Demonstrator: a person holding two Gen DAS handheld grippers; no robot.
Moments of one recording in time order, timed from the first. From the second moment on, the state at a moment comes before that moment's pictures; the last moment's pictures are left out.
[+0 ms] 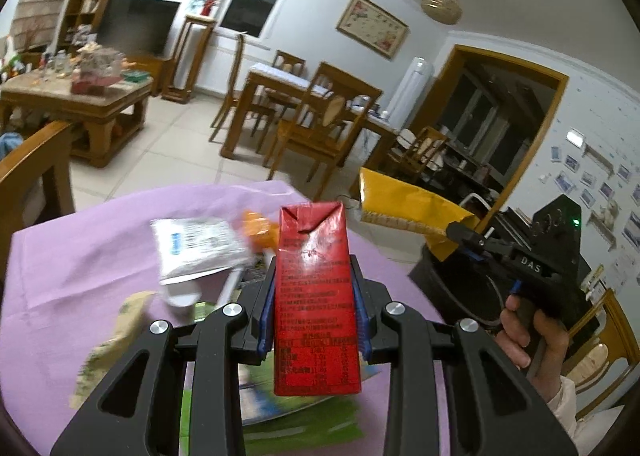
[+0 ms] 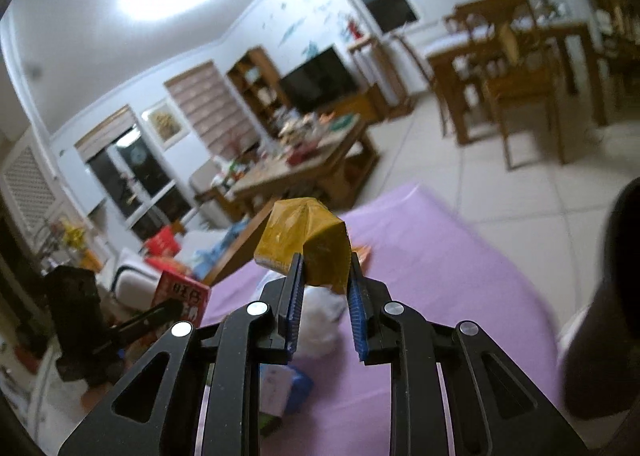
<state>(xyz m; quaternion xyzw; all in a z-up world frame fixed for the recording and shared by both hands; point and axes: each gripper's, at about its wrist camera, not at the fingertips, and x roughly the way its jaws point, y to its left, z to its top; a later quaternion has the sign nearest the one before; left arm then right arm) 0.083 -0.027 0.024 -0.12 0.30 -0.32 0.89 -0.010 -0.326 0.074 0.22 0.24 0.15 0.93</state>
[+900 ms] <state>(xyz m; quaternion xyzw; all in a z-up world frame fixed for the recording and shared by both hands) 0.067 -0.359 -0.002 -0.01 0.35 -0.50 0.79 -0.150 -0.626 -0.023 0.29 0.21 -0.10 0.93</state>
